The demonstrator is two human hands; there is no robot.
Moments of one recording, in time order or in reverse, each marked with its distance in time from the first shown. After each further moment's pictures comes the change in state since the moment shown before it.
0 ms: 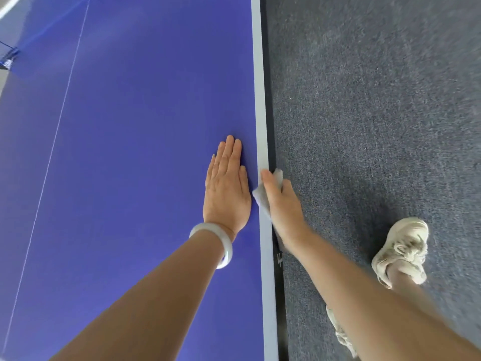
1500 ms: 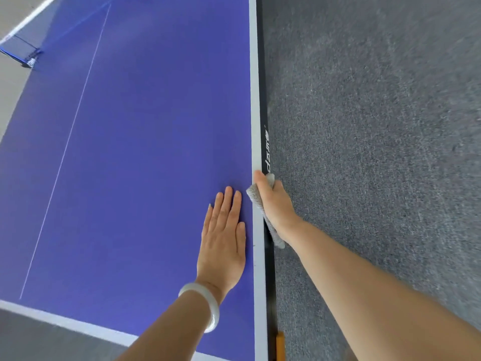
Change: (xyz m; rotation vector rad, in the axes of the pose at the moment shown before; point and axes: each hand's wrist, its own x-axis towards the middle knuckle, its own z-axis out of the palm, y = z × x) left_hand -0.220 0.000 -0.011 0.088 -0.124 0.038; right_hand -0.095 0.064 -0.021 -0.172 -0.068 0.055
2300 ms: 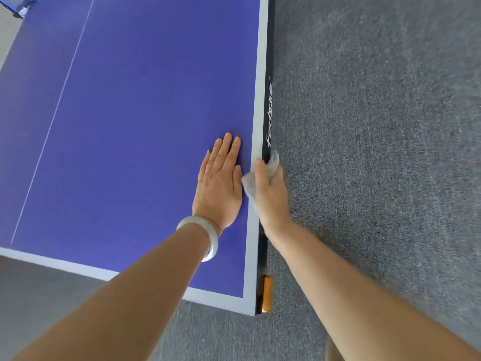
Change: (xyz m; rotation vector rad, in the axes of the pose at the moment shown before) left_hand -0.002 0.001 0.004 -0.007 0.080 -0.017; right_hand -0.072 0.049 0.018 0.128 0.096 -0.207
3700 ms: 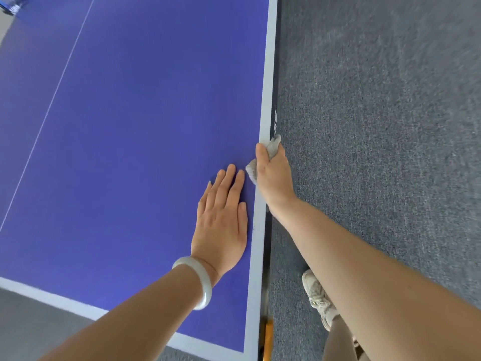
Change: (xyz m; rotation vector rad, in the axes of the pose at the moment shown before) left_hand 0.000 0.002 -0.003 0.061 -0.031 -0.002; right_hand 0.088 -0.052 0.015 -0.240 0.008 -0.008
